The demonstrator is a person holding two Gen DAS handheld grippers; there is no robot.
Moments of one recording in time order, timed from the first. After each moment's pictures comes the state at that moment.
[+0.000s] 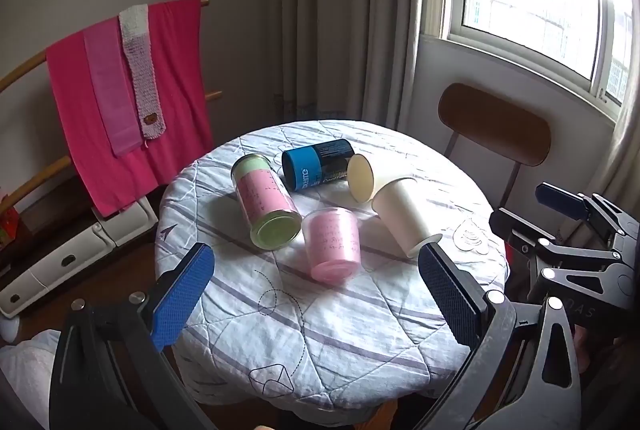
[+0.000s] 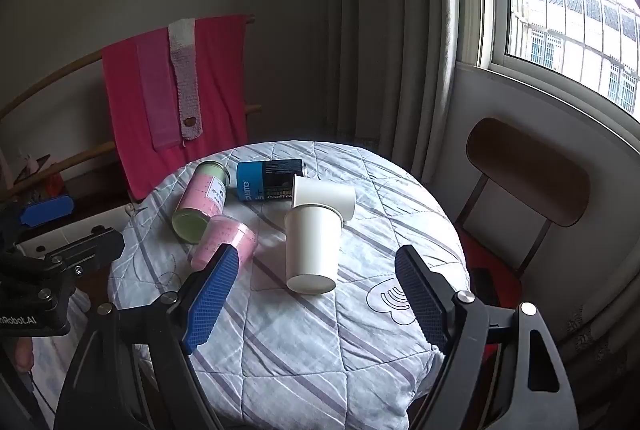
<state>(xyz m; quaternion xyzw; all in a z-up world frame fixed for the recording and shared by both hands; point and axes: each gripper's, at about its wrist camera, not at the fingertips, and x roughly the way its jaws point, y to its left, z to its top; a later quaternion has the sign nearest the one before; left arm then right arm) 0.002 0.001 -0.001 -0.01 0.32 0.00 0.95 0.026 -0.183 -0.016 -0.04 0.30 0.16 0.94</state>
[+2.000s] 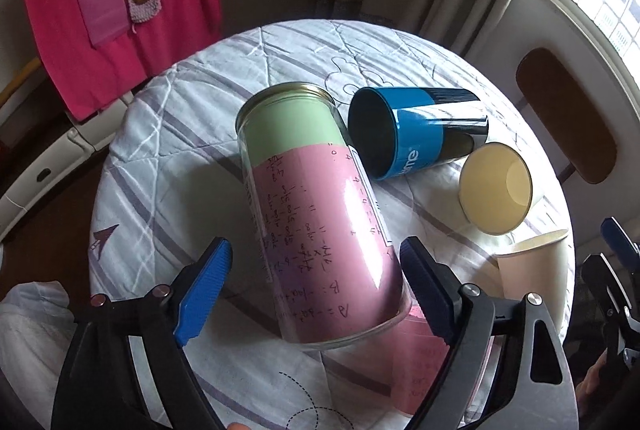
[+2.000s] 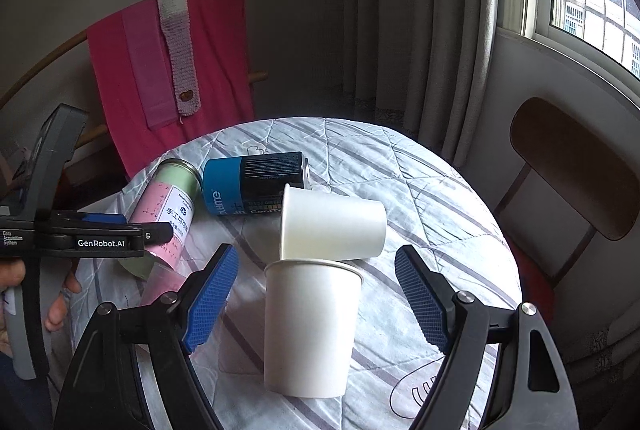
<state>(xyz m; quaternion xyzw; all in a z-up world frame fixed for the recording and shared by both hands) 0.205 0.080 -0.111 -0.11 0.51 0.03 0.85 0.153 -0.149 -0.063 -0.05 0.36 0.19 0.91</state>
